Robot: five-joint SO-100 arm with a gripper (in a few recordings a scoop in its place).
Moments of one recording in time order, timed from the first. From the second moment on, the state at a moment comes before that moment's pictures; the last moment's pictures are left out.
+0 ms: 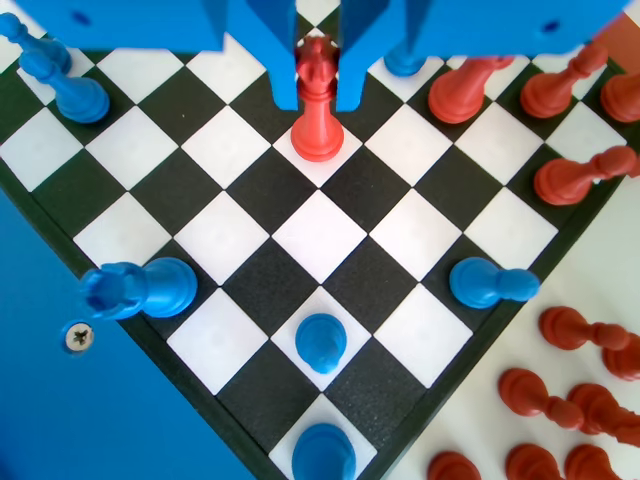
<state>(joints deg) 4.7 81.1 120.8 47.1 -138.5</state>
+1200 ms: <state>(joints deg) 33.1 81.3 89.6 80.4 -145.0</state>
